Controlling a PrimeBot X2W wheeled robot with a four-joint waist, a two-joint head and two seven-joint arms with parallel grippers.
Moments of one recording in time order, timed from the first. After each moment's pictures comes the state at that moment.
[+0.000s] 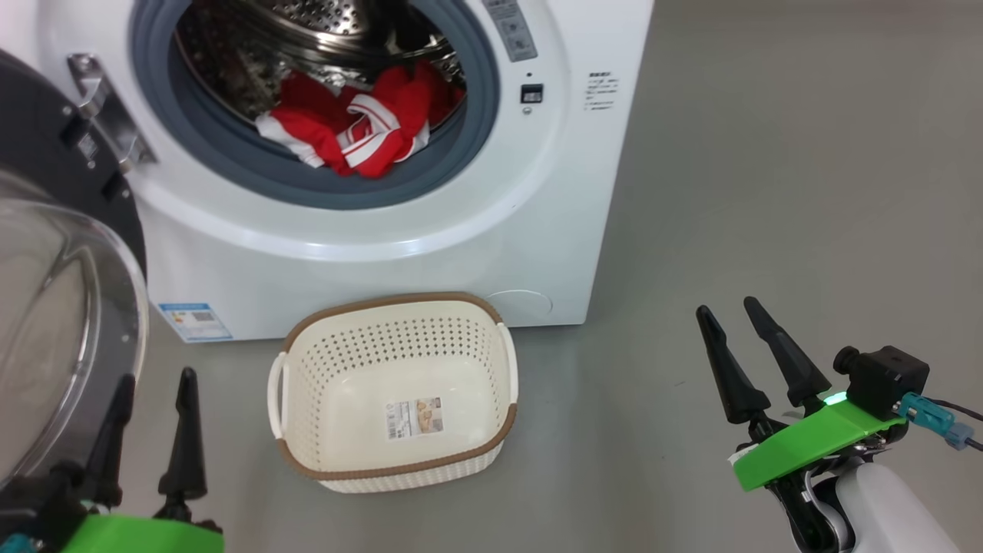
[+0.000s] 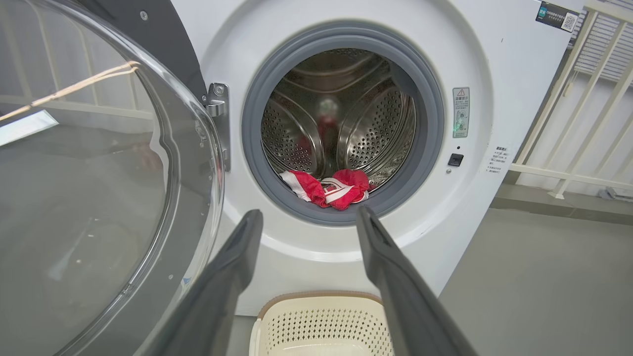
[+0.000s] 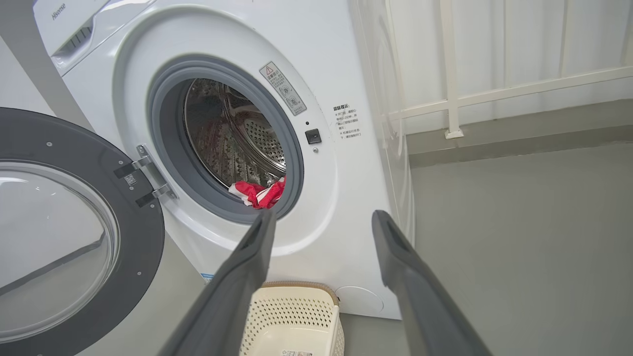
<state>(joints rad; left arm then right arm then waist) -0.05 0.30 -0.16 0.07 -0.55 0.02 -0.25 -0.26 -0.23 0.23 0.27 0.58 0.13 -0.25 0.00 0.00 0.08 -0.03</state>
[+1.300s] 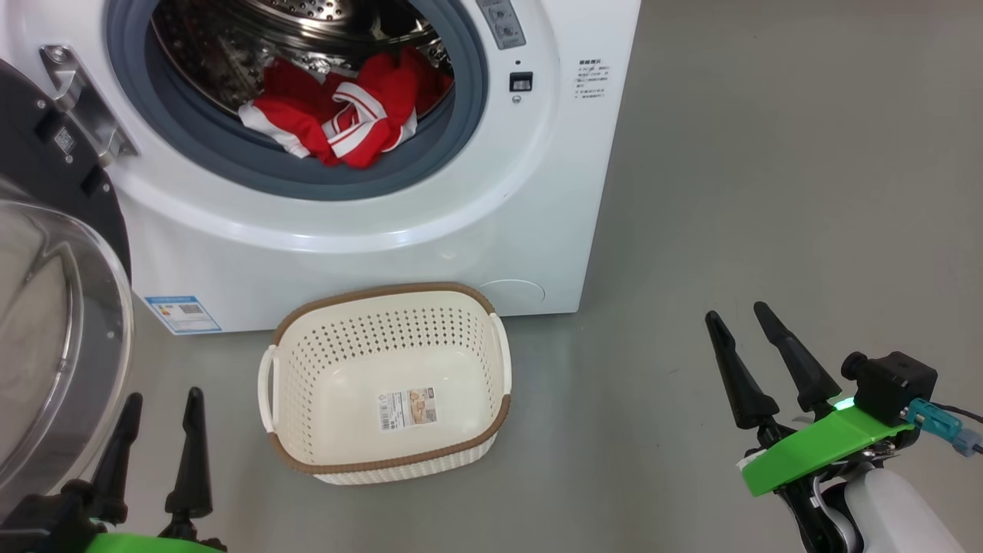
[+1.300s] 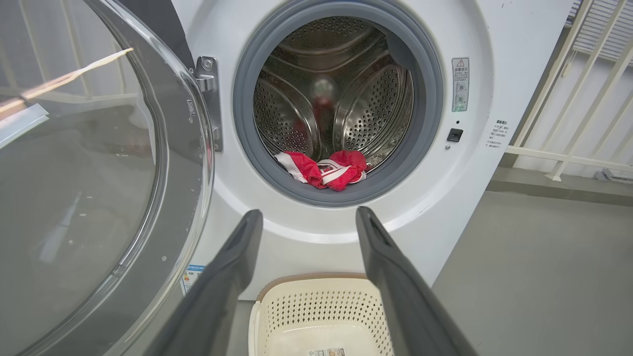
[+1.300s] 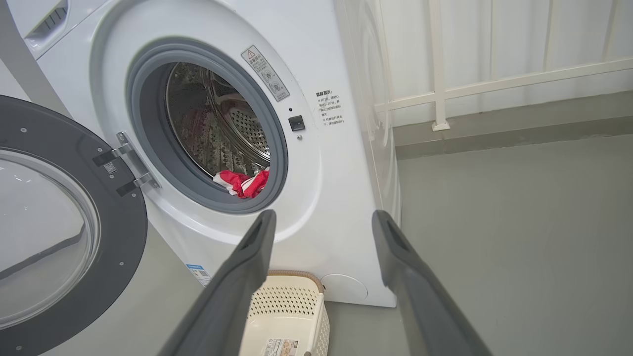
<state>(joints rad) -0.02 0.21 -0.06 0.10 -0.42 -0.08 -0.25 -0.24 -0.24 0.21 0.27 0.55 0.13 -0.25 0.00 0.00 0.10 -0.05</state>
